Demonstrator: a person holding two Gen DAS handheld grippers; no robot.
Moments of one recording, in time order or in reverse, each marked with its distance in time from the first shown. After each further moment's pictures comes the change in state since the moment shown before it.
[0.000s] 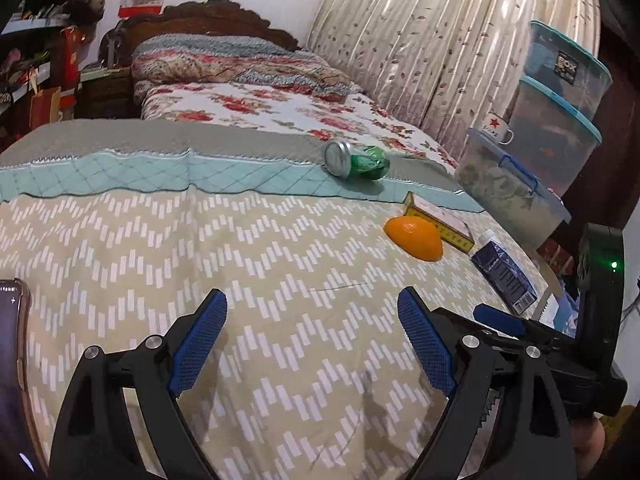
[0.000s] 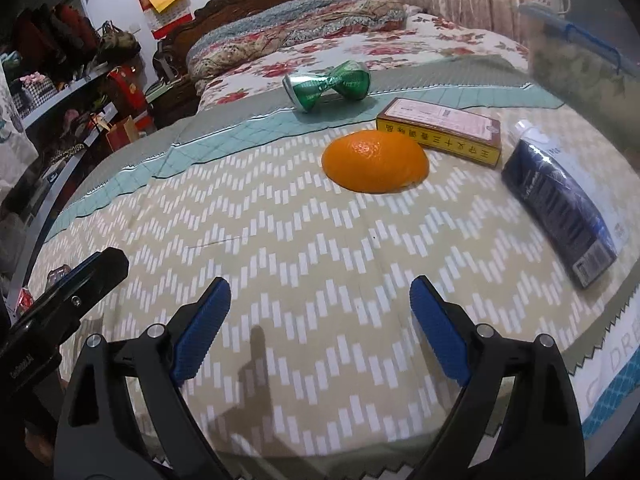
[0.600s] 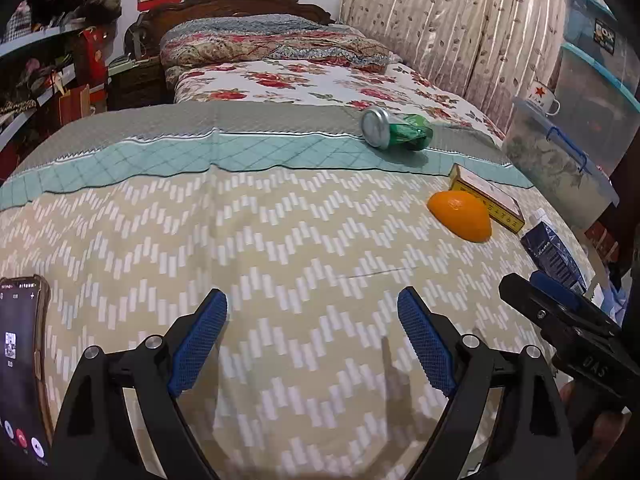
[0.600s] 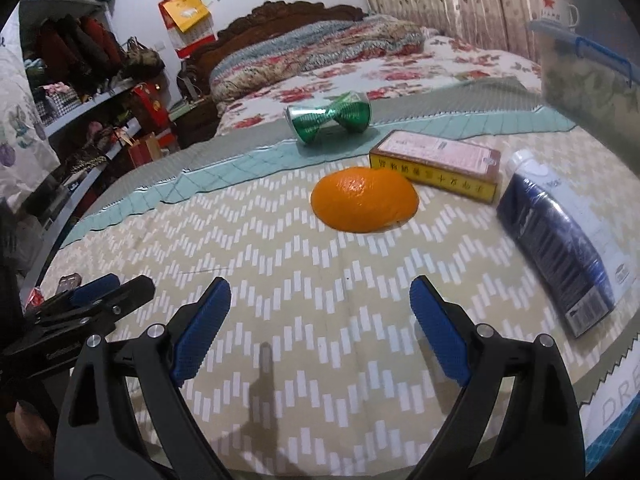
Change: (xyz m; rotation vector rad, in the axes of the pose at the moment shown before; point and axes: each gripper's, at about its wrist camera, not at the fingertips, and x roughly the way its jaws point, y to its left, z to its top) left arm 0.022 -0.021 0.005 0.030 0.102 0.196; right arm -0.008 -0.033 0.010 -0.028 -0.107 0.092
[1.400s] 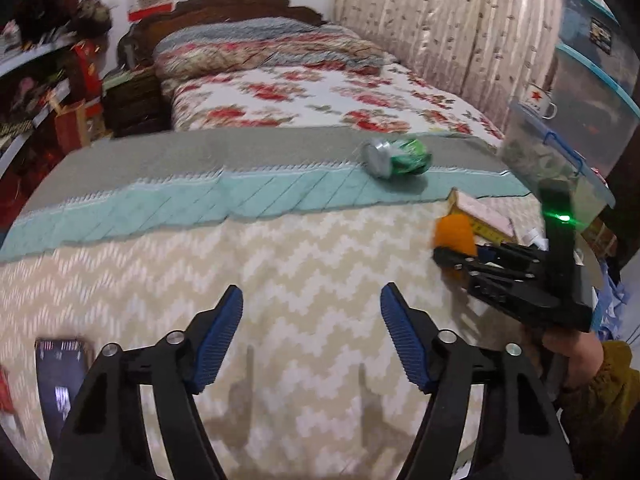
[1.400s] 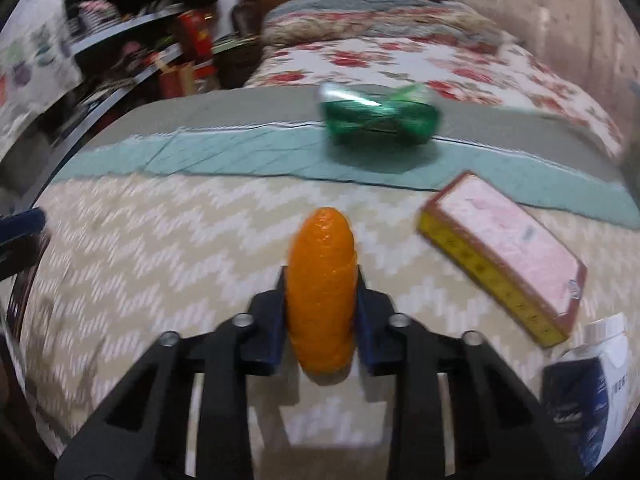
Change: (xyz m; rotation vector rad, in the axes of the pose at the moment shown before) left arm -0.025 0.016 0.036 0.018 0.028 0.009; right arm 0.088 0.007 0.066 -0.294 0.167 0.103
